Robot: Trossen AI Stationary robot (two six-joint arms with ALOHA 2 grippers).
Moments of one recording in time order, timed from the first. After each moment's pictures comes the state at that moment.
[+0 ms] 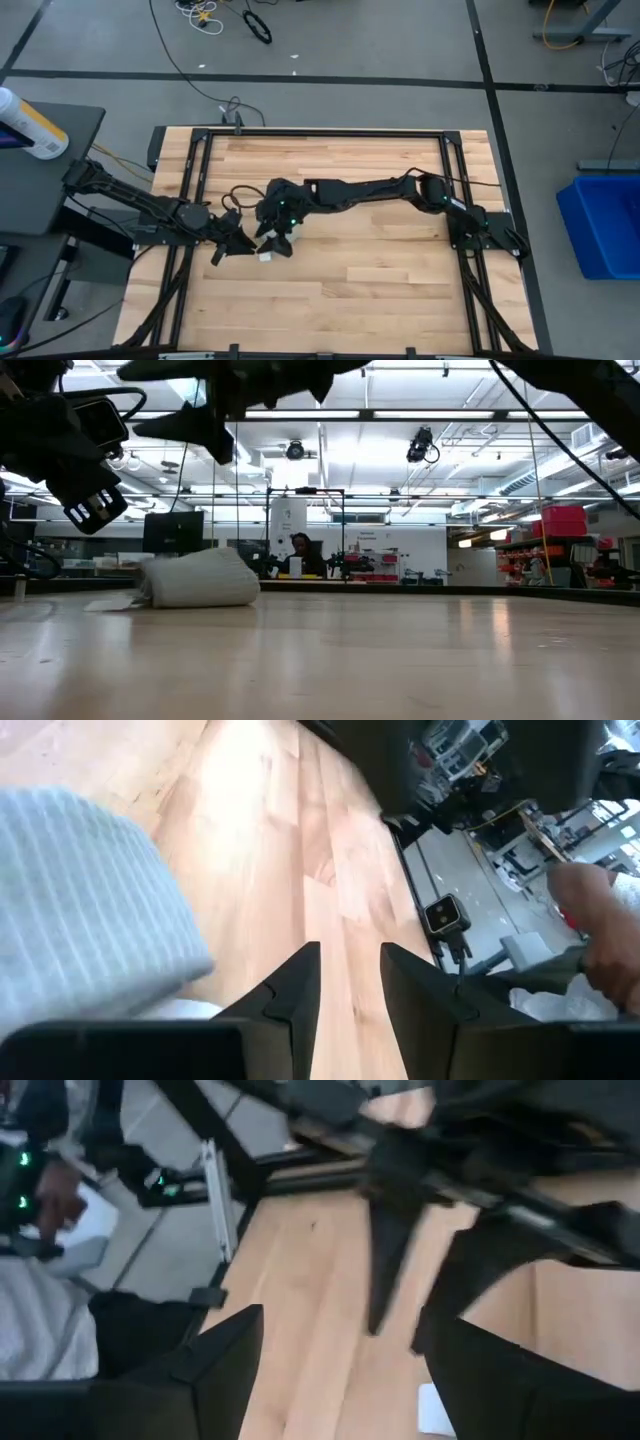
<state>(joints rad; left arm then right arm) -0.32 0.55 0.07 0.19 0.02 -0.68 0.03 2.33 2.10 -0.38 -0.49 0.18</state>
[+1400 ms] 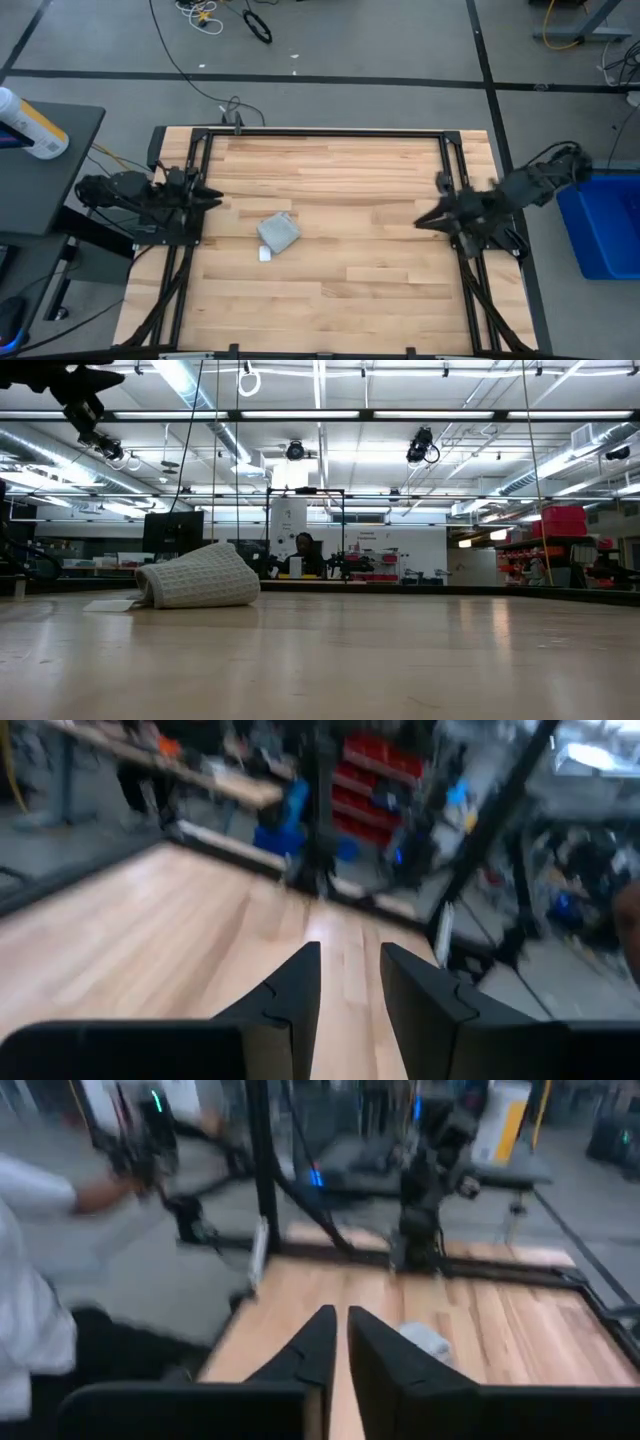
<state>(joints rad) -0.30 0.01 0.50 -0.55 -0.34 -0.40 0.49 0.85 1.14 -0.53 0.25 0.08</state>
